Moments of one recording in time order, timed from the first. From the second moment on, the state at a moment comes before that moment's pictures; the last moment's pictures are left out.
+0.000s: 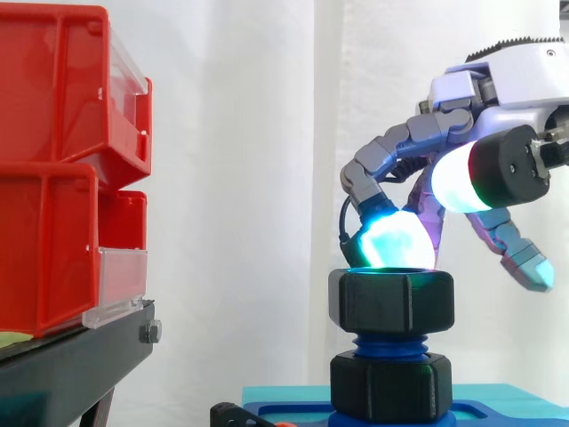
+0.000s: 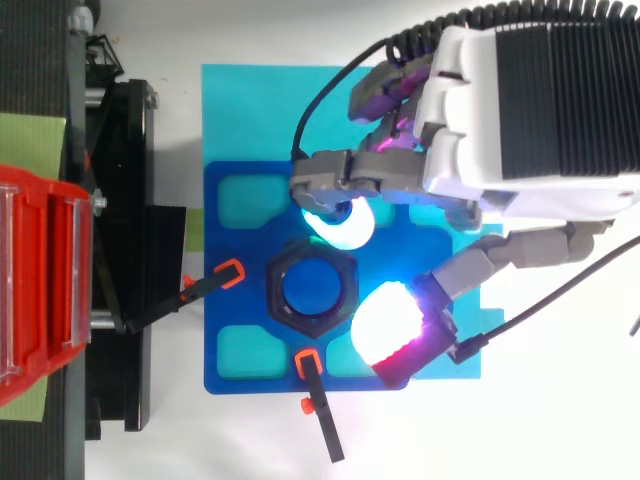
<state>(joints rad) 0.09 -2.15 -1.17 -3.04 -1.58 -1.28</state>
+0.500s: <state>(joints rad) 0.07 -2.14 -1.07 -3.19 -1.58 -1.29</state>
